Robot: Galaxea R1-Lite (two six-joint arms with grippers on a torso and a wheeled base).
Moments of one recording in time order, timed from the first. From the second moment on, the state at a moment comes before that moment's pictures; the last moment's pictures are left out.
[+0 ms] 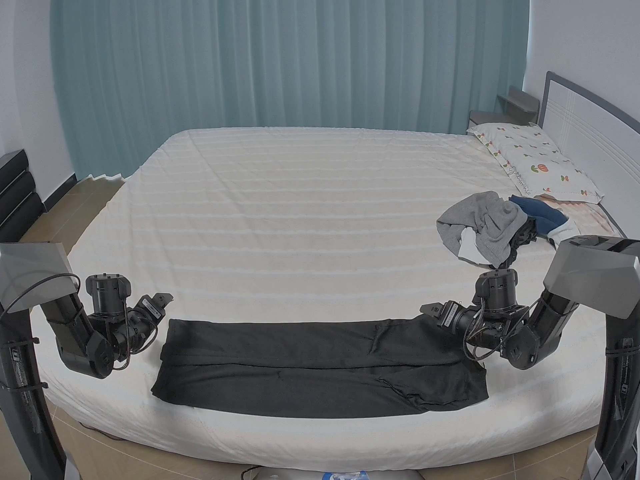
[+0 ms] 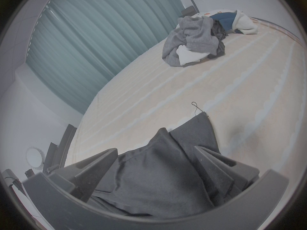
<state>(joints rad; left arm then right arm) 0.05 2.24 -0.59 -1.10 0.00 -0.82 0.27 2.35 -0.80 -0.96 0.02 0.68</state>
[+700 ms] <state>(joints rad) 0.05 2.26 -0.60 -1.10 0.01 -0.82 0.24 2.37 -0.74 -0.96 0.01 0.62</state>
